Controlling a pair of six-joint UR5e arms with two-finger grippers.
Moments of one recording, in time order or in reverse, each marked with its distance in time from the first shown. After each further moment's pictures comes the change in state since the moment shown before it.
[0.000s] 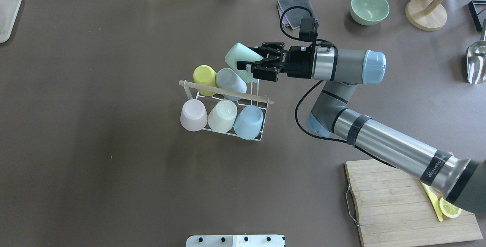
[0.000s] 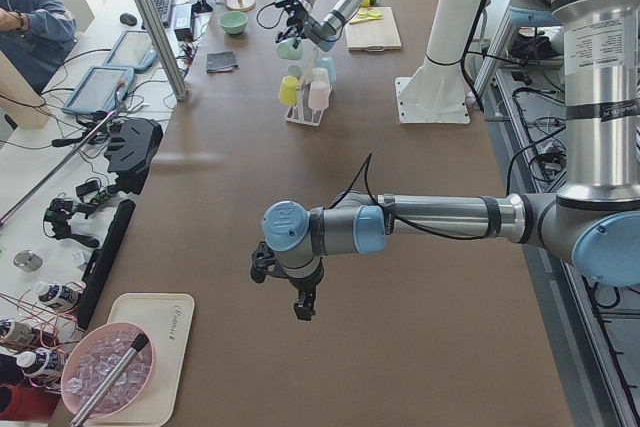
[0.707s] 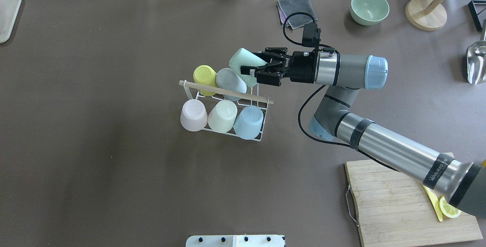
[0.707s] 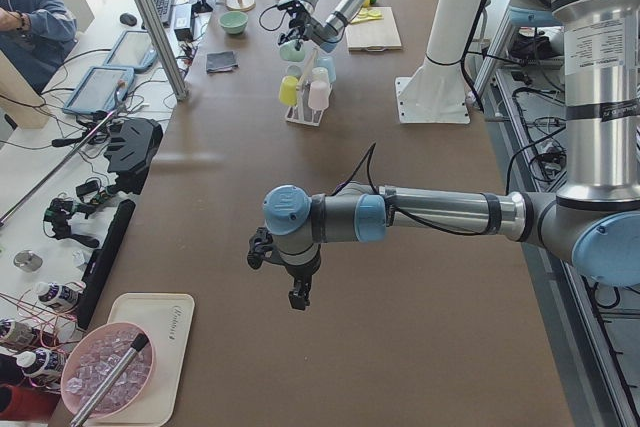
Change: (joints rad) left arm -0.004 0.001 -0.048 -0.003 0.009 0.004; right arm -0.007 -0.019 -0.002 0.013 -0.008 0.001
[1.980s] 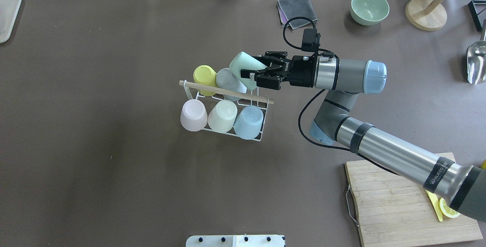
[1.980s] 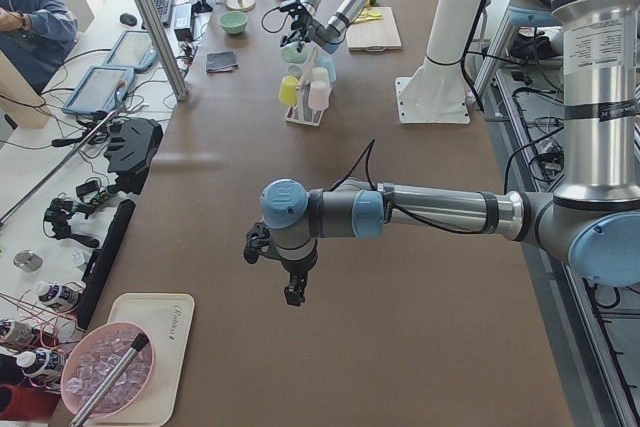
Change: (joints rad) left arm 0.000 -0.013 -0.008 -0.005 0.008 -0.001; right arm -0.016 -0.010 0.001 0.003 -0.020 -0.001
